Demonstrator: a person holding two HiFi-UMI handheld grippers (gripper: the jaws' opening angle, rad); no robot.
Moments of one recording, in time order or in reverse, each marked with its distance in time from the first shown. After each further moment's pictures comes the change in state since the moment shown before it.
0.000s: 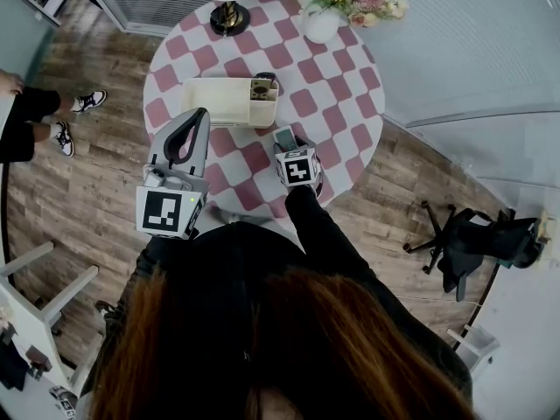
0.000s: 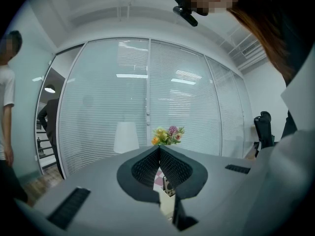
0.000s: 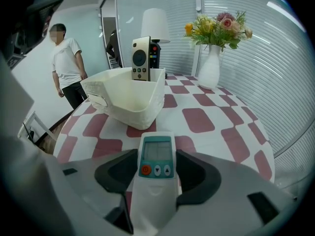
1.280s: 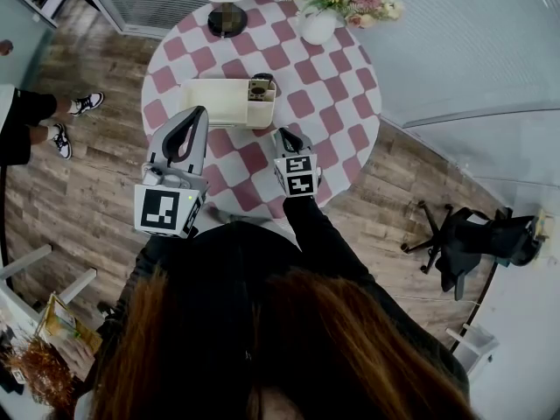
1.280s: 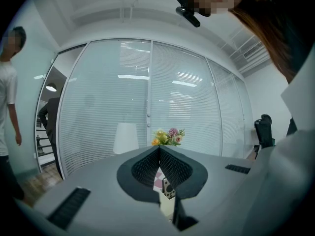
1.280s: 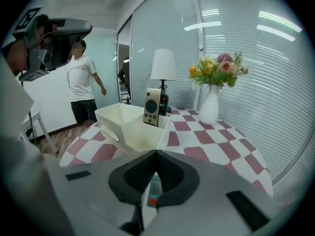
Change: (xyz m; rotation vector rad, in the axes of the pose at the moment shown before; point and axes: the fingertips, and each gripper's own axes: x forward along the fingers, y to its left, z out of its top) left arm 0.002 0.003 0.003 -0.024 -0.020 -0.001; right arm -0.045 0.013 0.064 -0.067 -0.330 0.004
